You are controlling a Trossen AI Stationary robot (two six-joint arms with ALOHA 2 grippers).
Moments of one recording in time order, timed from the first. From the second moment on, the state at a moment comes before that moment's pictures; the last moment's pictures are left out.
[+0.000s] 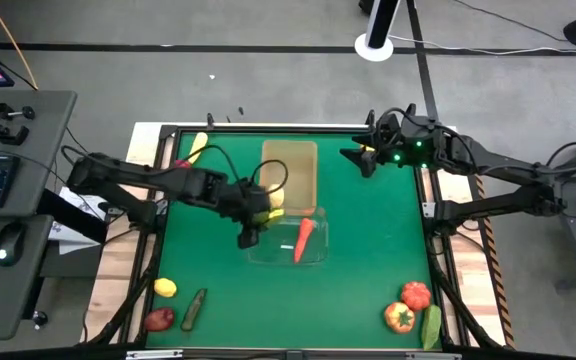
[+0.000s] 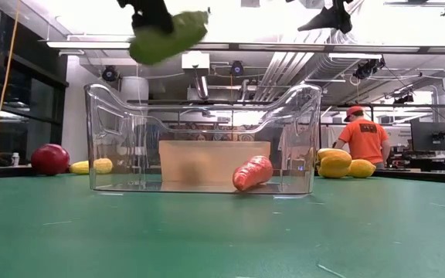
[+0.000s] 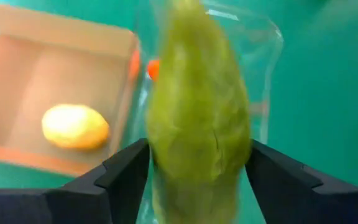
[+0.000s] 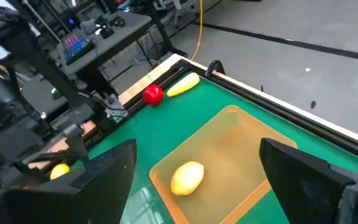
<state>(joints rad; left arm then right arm) -0.11 1.48 1.33 -0.81 -0.10 -0.25 -0.24 1.03 1.14 -0.49 0.15 0.49</state>
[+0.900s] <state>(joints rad) 0.25 1.25 1.22 -1.31 -0.28 -0.61 -0.28 1.05 1.14 -0.49 0.21 0.56</state>
